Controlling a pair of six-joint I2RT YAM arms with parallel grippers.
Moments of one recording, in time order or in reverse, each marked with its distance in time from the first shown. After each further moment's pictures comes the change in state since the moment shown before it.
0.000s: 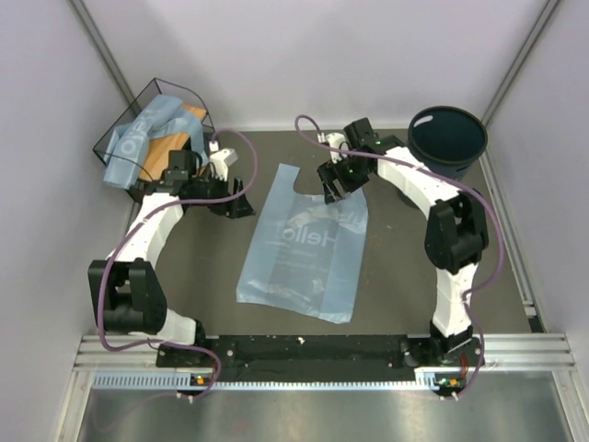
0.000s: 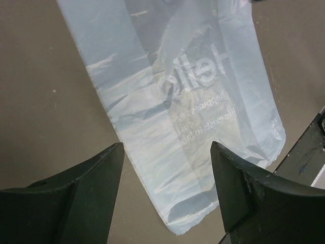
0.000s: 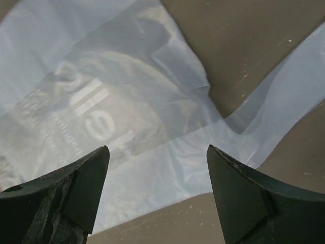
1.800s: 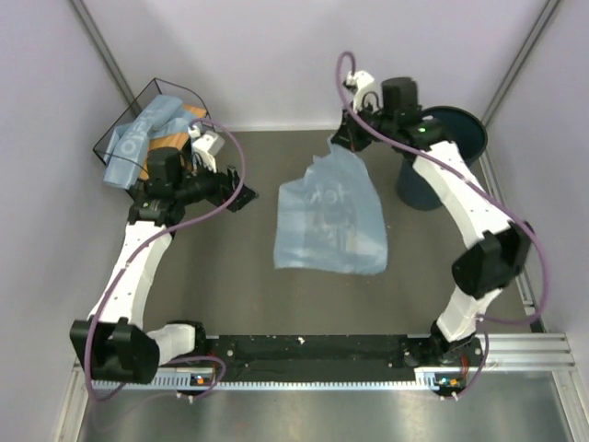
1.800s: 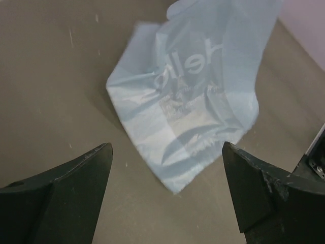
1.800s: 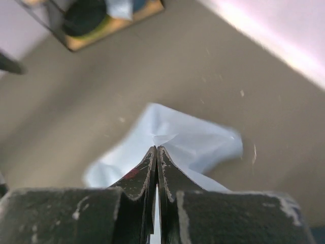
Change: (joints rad) left arm -0.048 -0.245 -0.051 0.188 -0.012 -0.154; right arm -0.047 -0.156 0.105 0.199 -0.061 0.135
